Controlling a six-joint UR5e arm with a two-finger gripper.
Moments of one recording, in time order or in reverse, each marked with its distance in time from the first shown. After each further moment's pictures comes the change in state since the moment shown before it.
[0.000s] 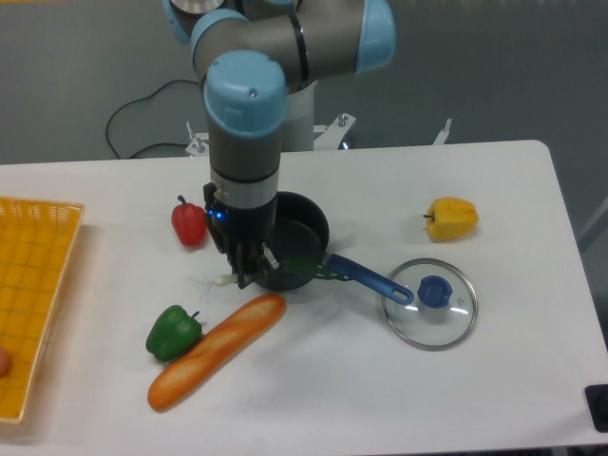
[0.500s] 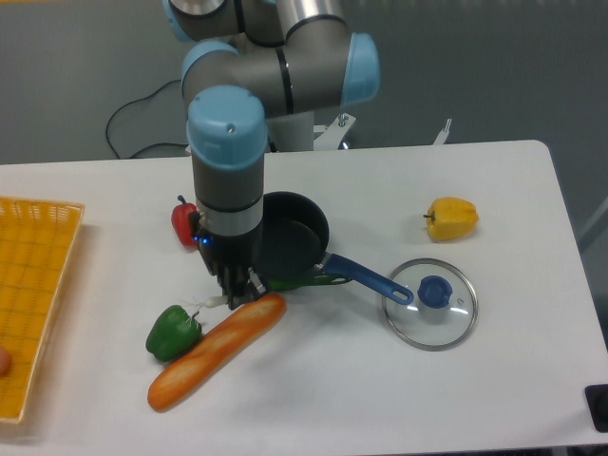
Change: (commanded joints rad) arm -0.046 -0.075 0.008 0.101 0.046 -0.002
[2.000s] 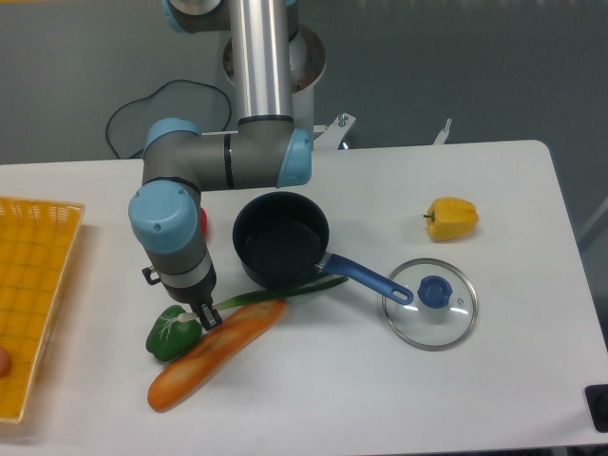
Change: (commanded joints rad) arm -0.163 -0.164 -0.095 0.166 0.156 0.054
